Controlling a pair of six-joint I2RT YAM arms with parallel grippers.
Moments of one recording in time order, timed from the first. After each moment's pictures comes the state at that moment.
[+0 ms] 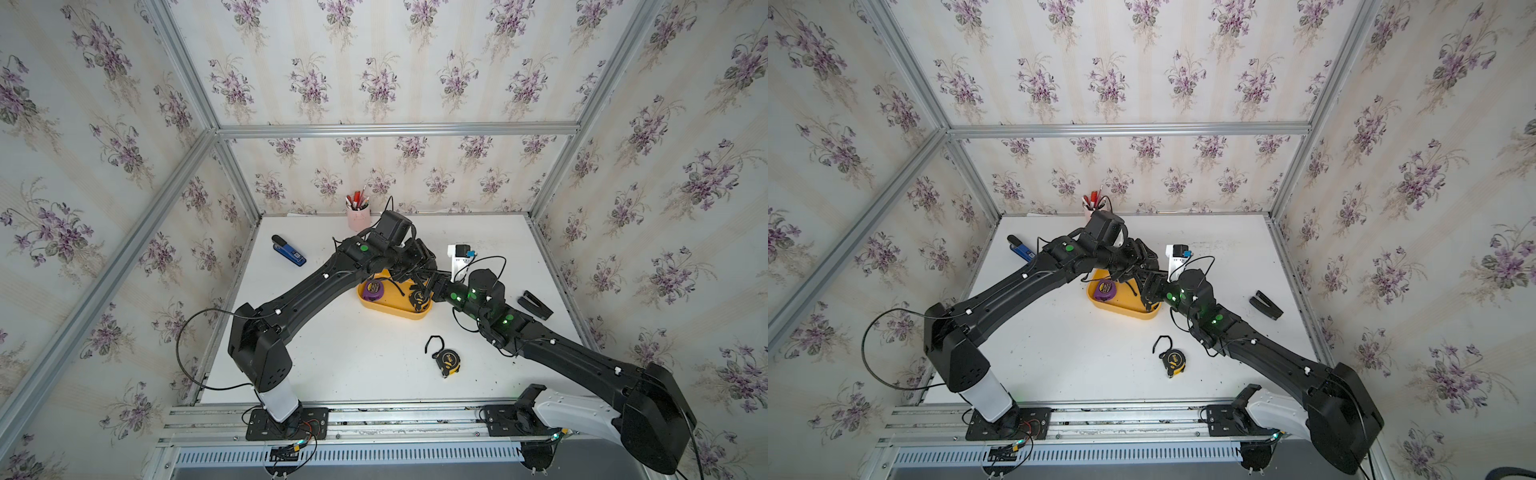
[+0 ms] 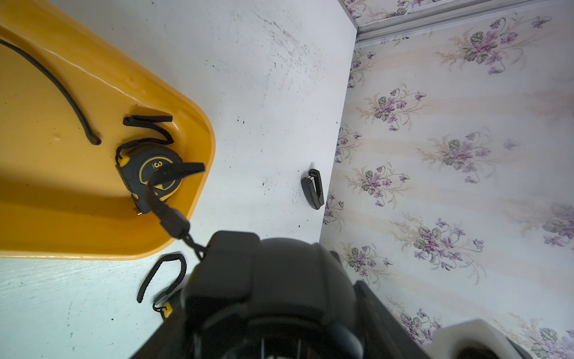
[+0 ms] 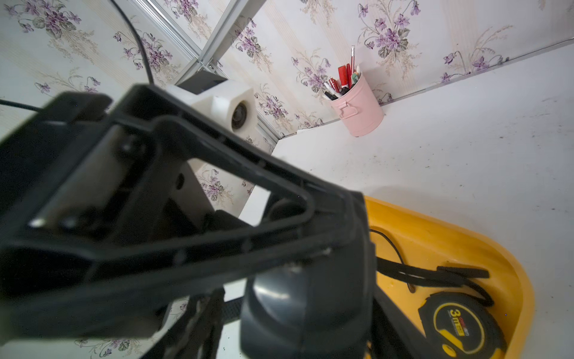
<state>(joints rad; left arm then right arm) -0.71 1.70 1.63 -0.66 0.27 -1.19 0.71 1.17 0.68 0.28 -0.07 0.70</state>
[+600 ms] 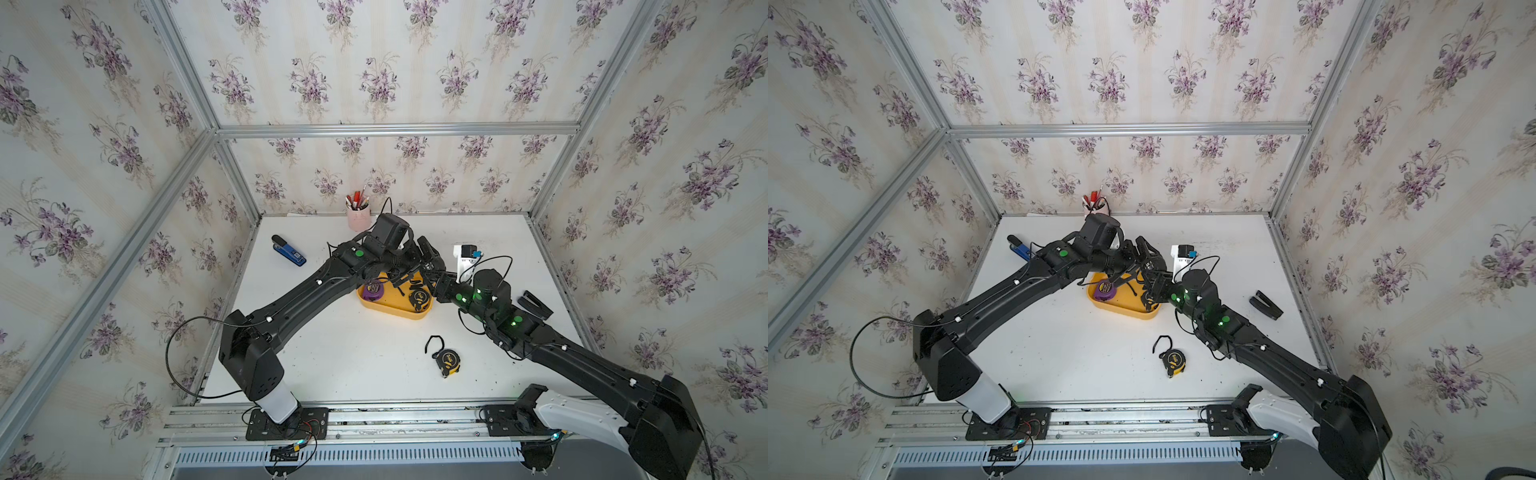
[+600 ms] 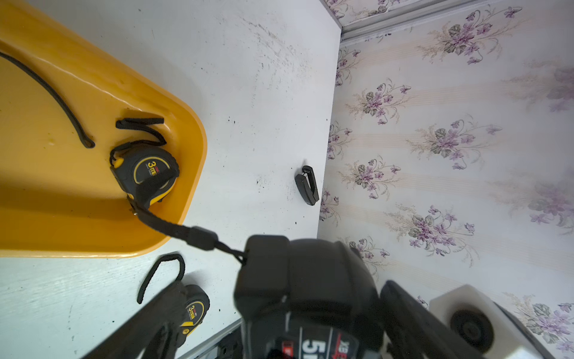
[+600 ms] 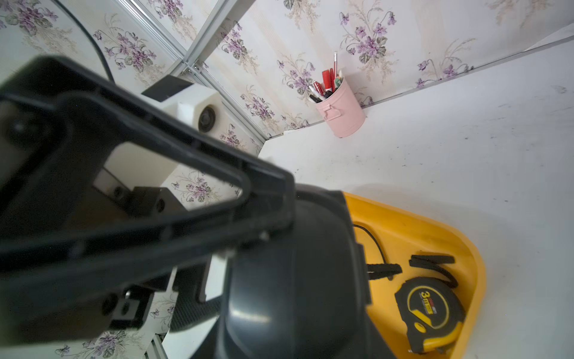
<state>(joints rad) -0.71 1.65 1.59 -0.62 0.25 -1.14 0.71 1.06 0.70 0.11 -0.01 0.69</state>
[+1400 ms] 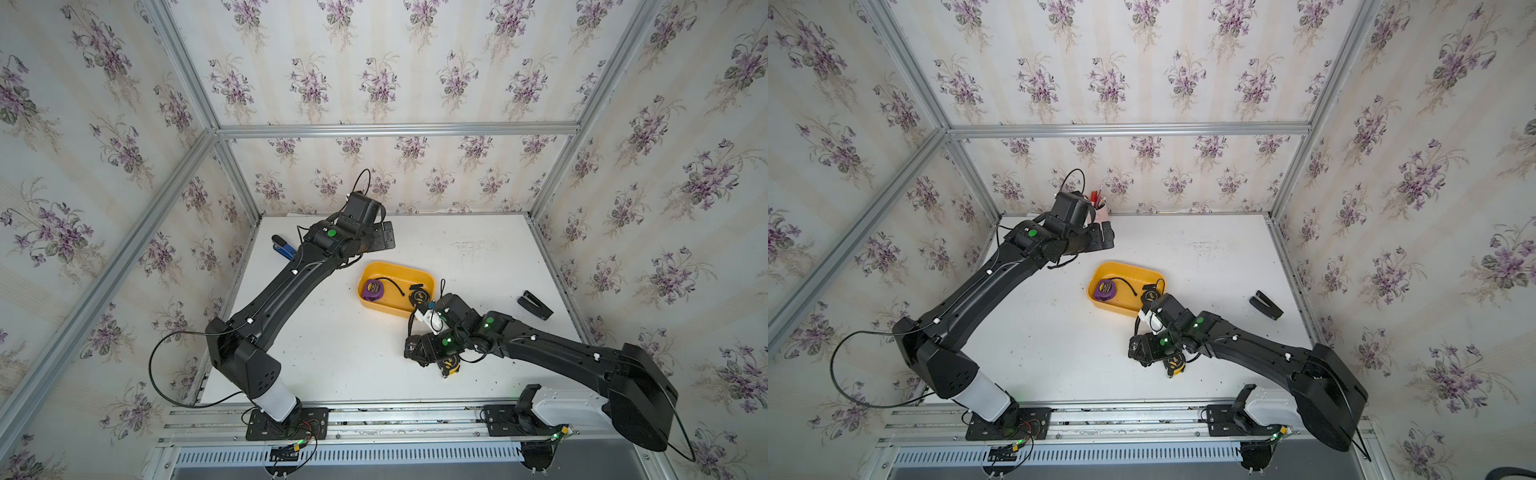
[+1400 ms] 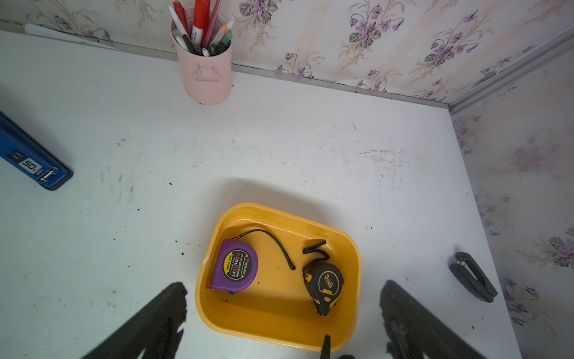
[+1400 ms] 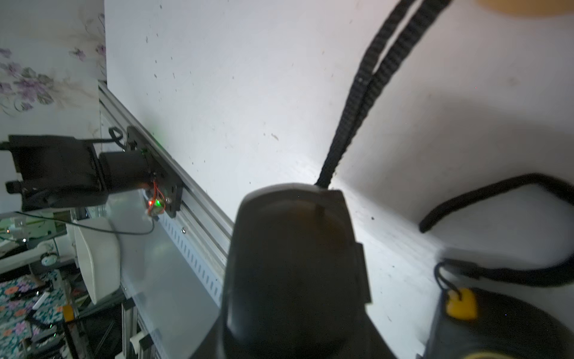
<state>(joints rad) -0.56 1.64 1.74 -0.89 -0.20 -0.58 0.88 1.31 0.72 -0.49 -0.48 0.58</state>
